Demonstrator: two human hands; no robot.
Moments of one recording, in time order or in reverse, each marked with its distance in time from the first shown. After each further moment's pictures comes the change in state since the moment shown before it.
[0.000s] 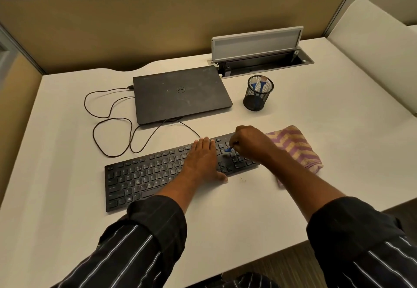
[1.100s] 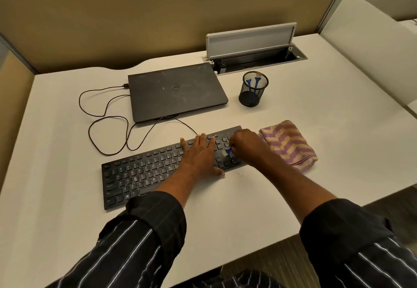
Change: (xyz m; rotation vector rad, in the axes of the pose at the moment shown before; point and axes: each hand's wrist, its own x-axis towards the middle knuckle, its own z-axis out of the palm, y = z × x) left_hand -0.002 0.000 -0.003 0.030 -0.059 -0.025; right_hand -0.016 -0.012 0.013 0.064 -0.025 0.139
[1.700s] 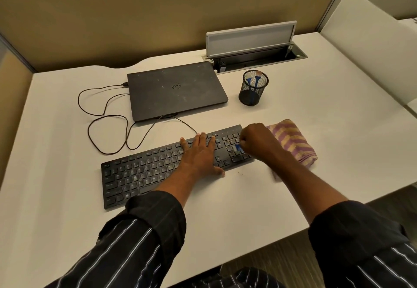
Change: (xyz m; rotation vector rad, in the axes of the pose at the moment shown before) left_hand 0.000 -0.001 0.002 -0.015 -0.019 0.006; right_hand -0.004 0.015 -0.015 0.068 0.049 0.146
